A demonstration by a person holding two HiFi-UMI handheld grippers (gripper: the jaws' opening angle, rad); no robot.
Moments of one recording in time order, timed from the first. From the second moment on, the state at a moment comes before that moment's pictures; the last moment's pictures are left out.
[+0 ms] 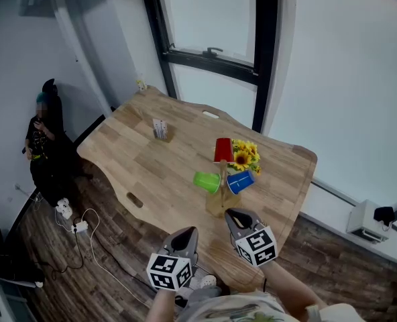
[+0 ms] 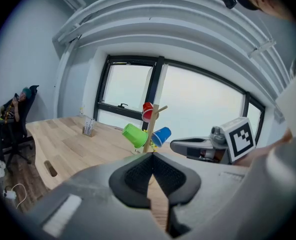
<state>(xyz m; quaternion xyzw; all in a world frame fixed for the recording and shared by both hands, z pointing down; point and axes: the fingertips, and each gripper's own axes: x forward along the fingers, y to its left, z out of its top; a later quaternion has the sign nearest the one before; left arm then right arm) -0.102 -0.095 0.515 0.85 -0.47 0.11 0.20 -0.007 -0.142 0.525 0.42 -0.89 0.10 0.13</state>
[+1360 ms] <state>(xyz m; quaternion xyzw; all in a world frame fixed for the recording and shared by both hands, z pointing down) -0.054 -0.078 0.494 0.88 -0.44 0.10 0.16 0.012 -0.074 0.506 0.42 -0.90 0.10 0.11</state>
